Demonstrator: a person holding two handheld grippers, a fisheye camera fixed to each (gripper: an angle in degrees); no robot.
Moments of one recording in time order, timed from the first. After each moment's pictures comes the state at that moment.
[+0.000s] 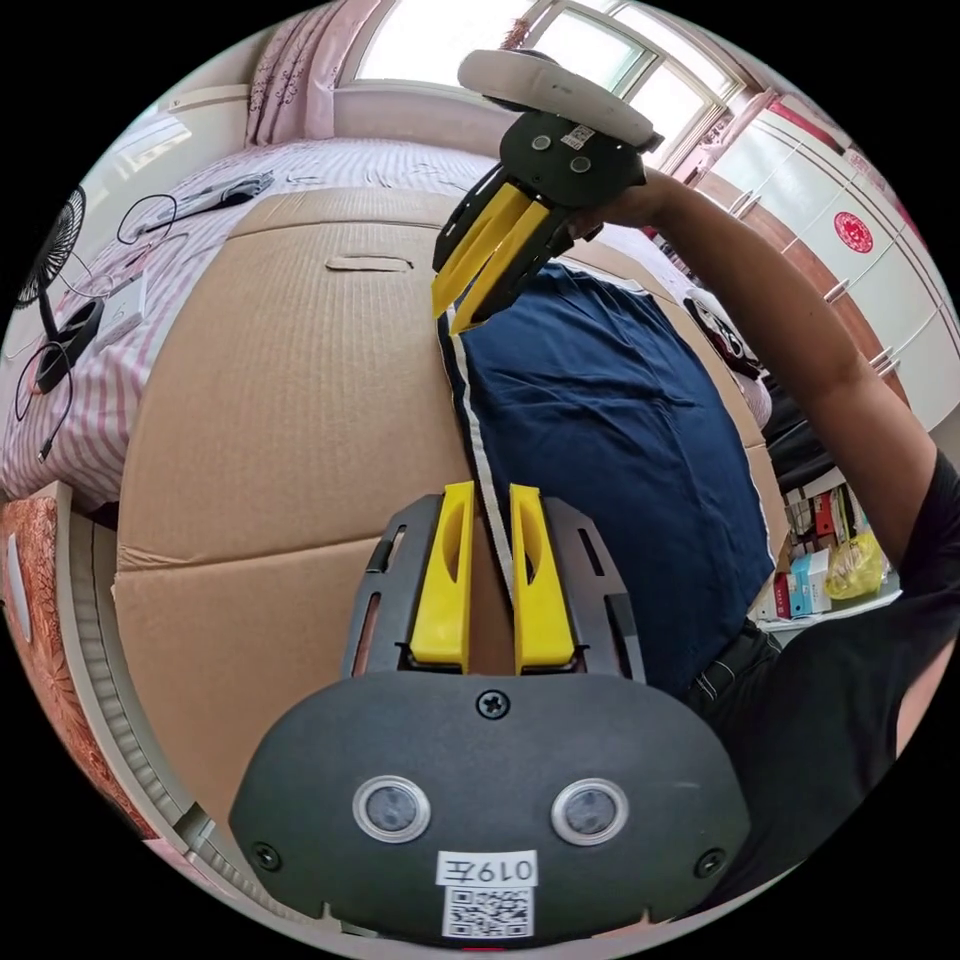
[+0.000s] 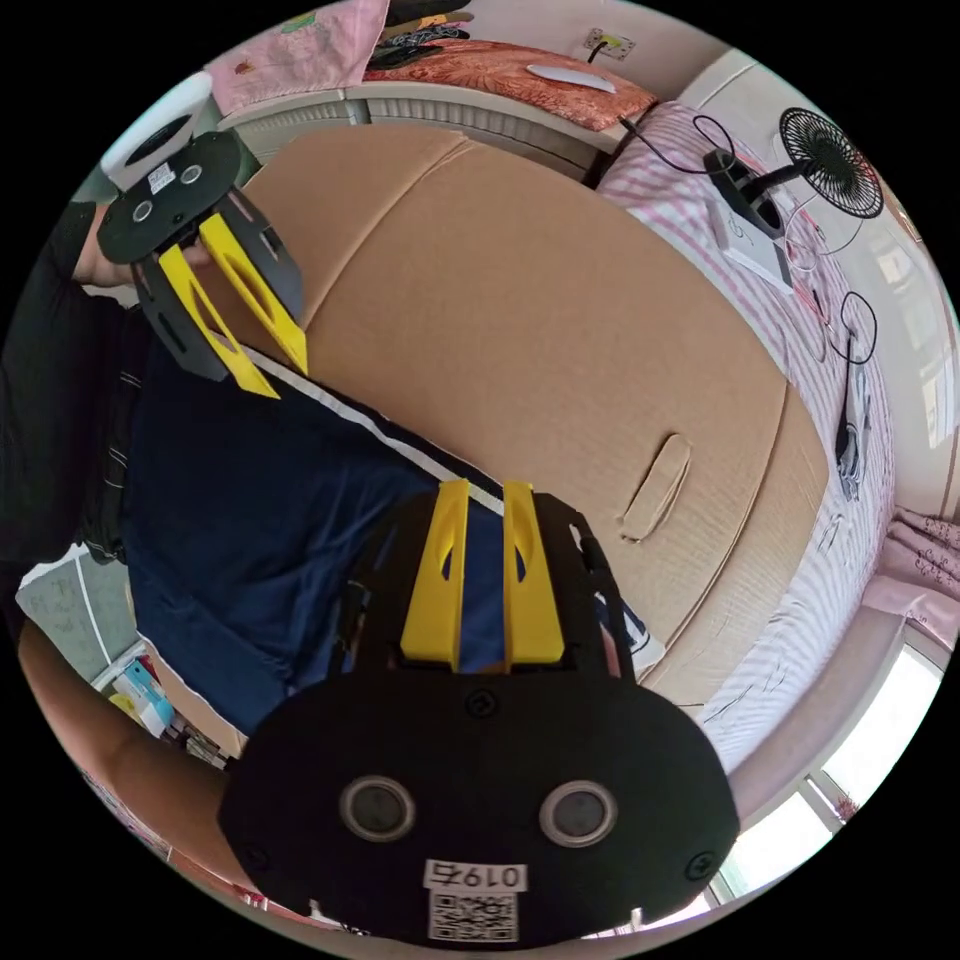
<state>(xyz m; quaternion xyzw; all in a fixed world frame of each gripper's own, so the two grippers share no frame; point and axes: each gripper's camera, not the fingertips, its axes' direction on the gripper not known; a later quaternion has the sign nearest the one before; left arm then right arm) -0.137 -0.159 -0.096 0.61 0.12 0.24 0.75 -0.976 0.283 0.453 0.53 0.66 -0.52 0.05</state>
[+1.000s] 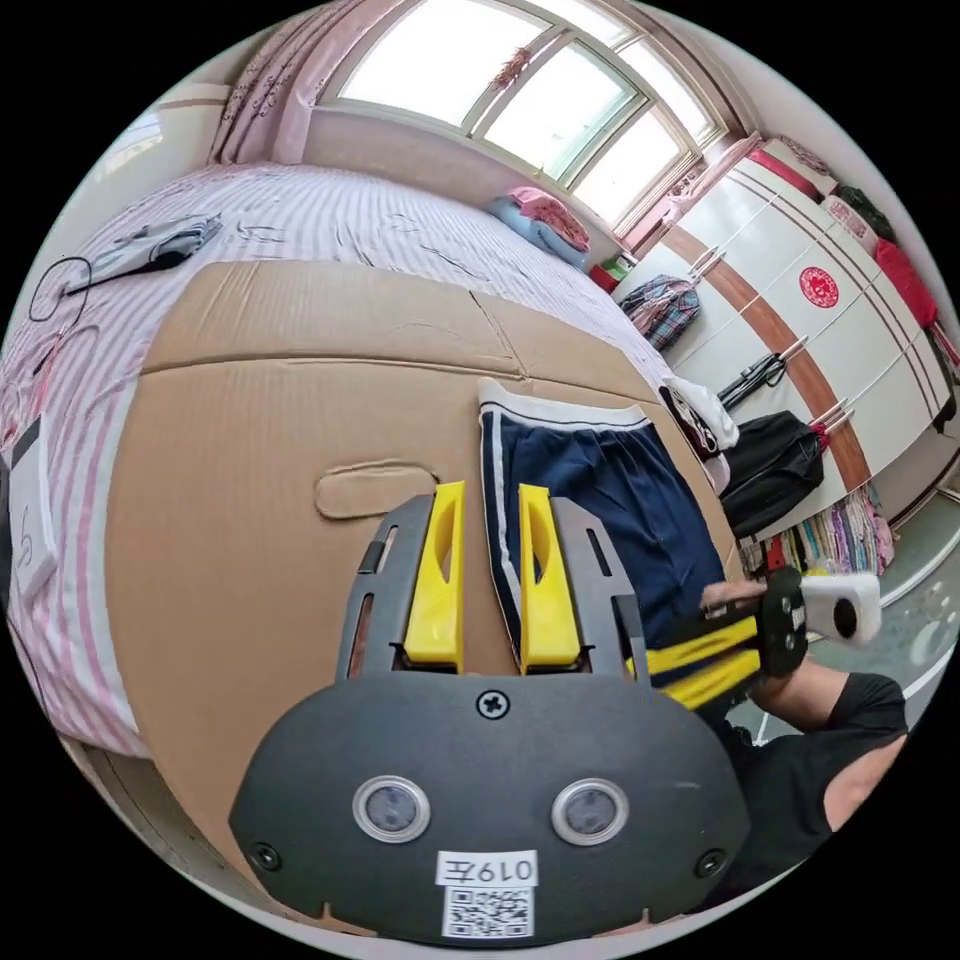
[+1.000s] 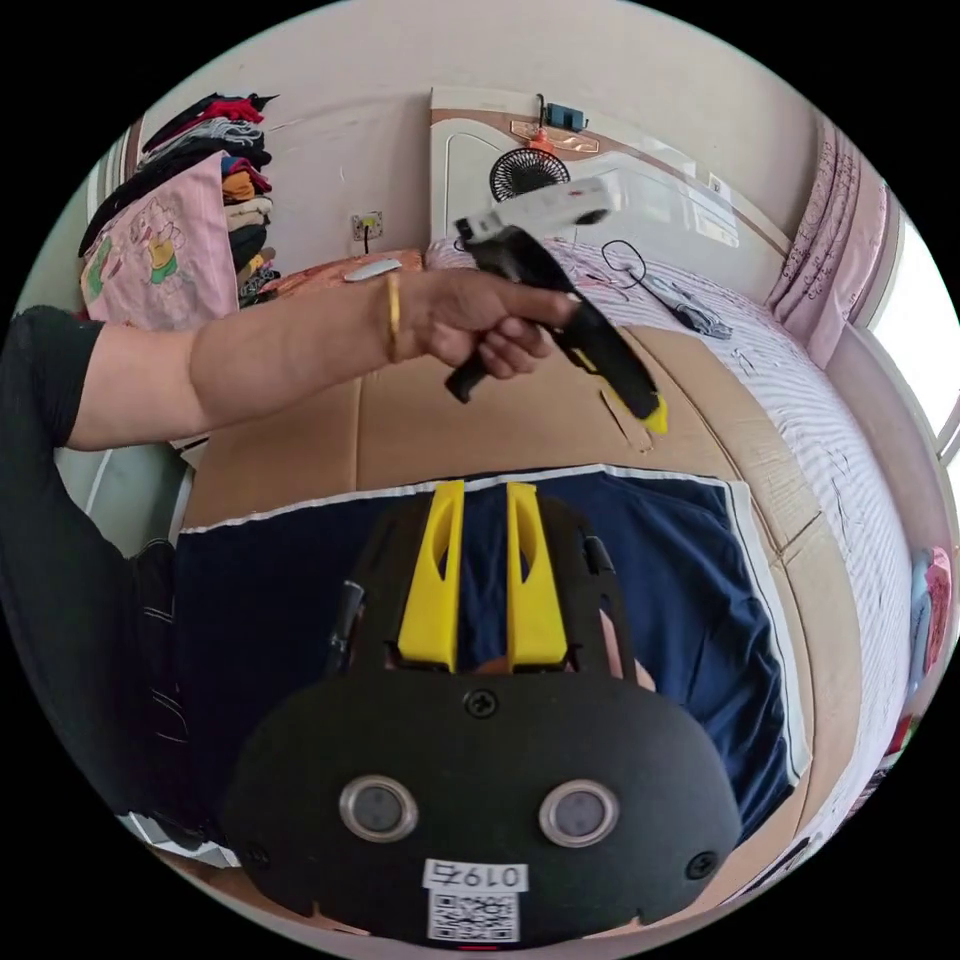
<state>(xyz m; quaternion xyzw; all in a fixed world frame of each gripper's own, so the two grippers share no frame) -0.047 -0.451 -0.314 0.62 0.19 0.30 0.70 -0.912 0.253 0.545 0.74 0.27 -0.61 0.04</state>
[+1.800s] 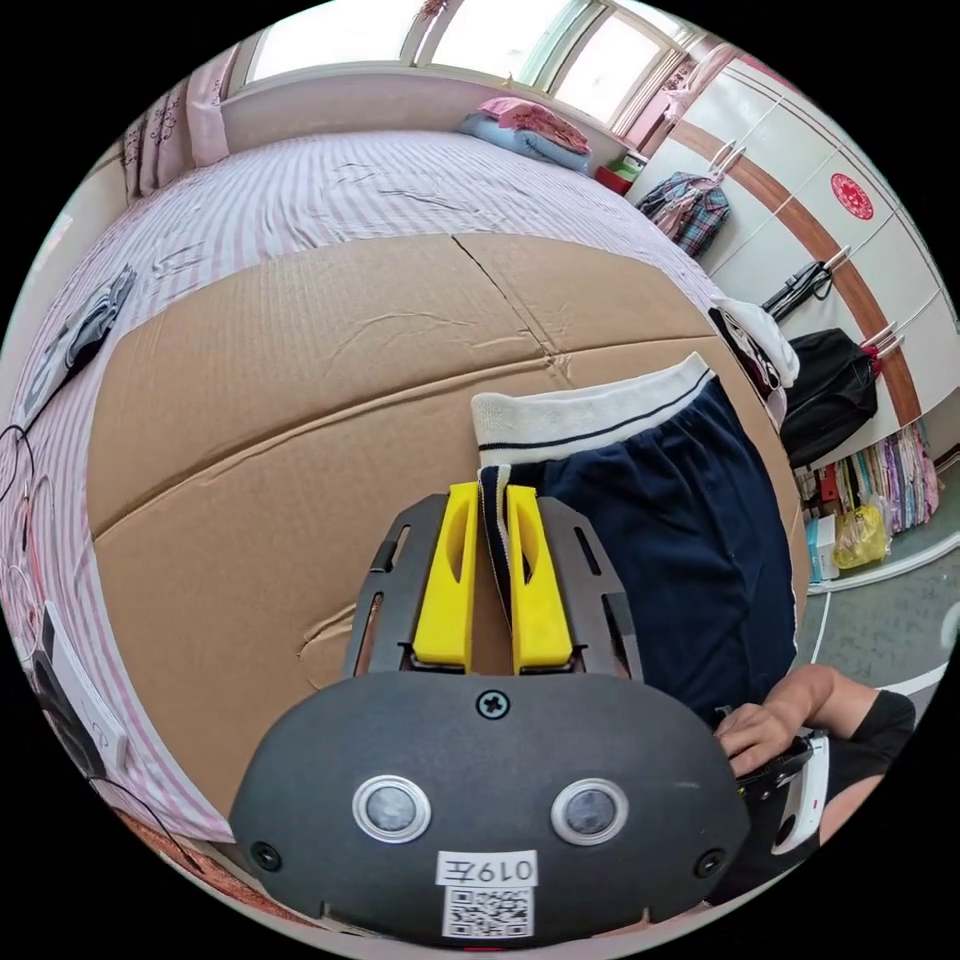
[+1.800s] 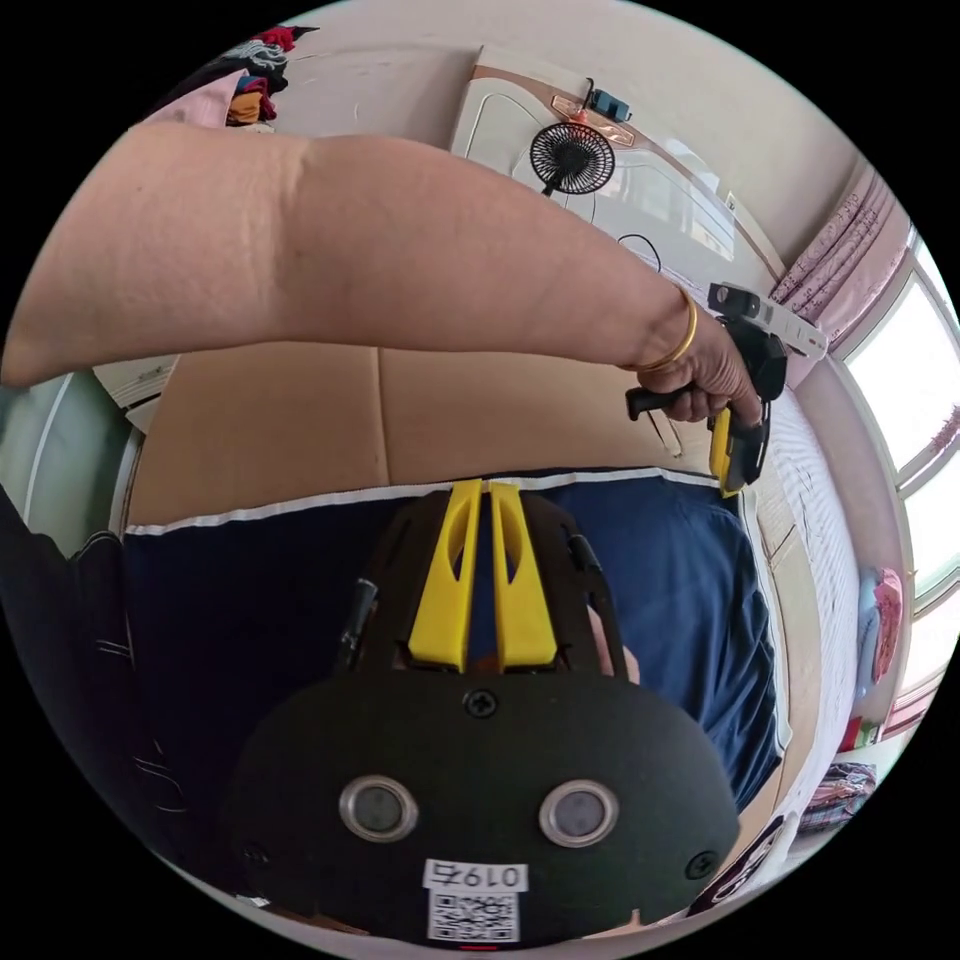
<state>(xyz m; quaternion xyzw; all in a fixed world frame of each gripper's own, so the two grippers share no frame) 0.115 -0.607 -0.410 0.57 0.08 0.32 0.76 -1.017 0.173 0.699 0.79 0.32 -0.53 0.02</state>
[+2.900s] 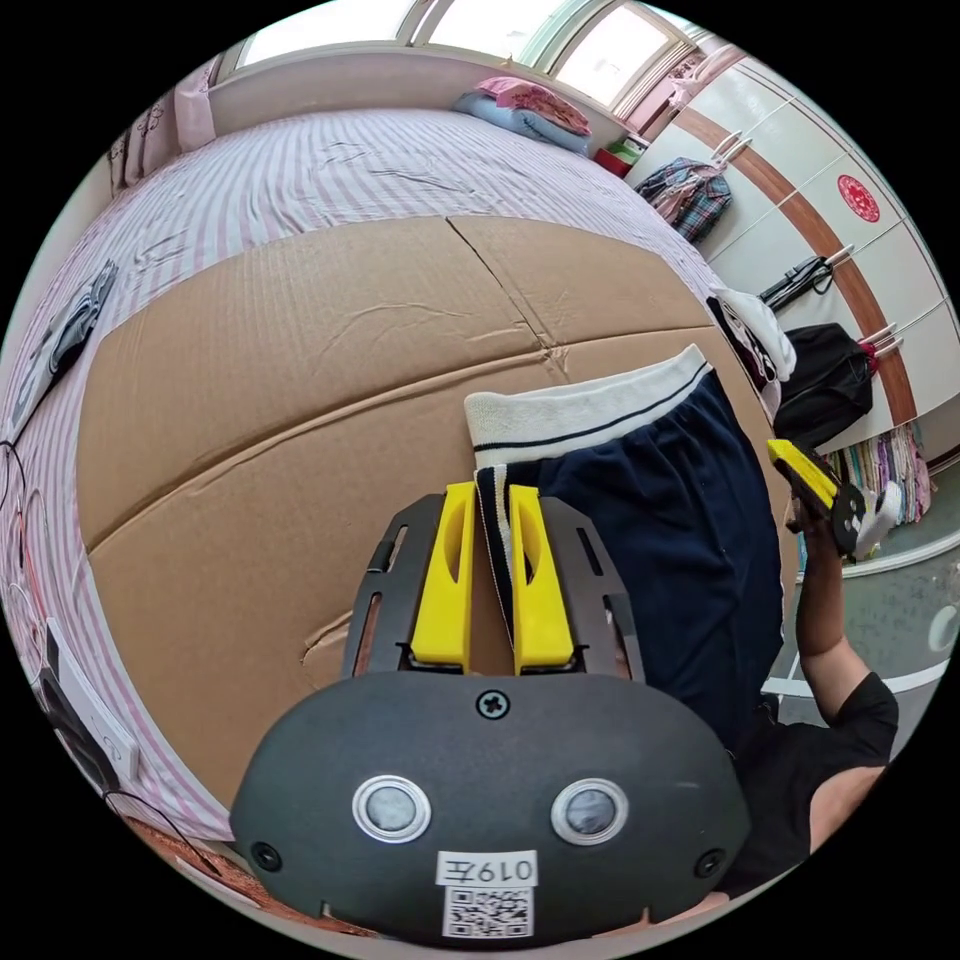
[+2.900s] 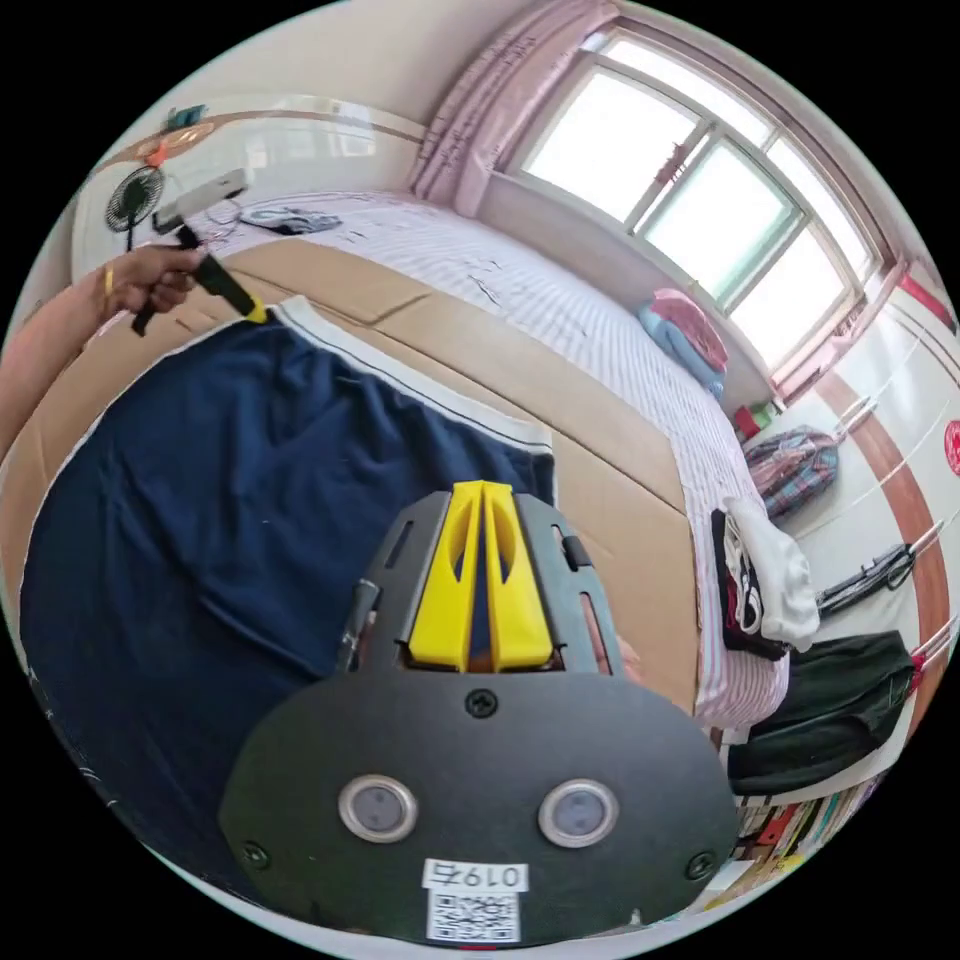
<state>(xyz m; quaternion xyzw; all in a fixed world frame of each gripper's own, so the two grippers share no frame) 0.189 -0.650 -0.439 0.53 0.07 0.34 0.77 -0.881 -0.132 0.517 0.94 0.04 -0.25 0.23</state>
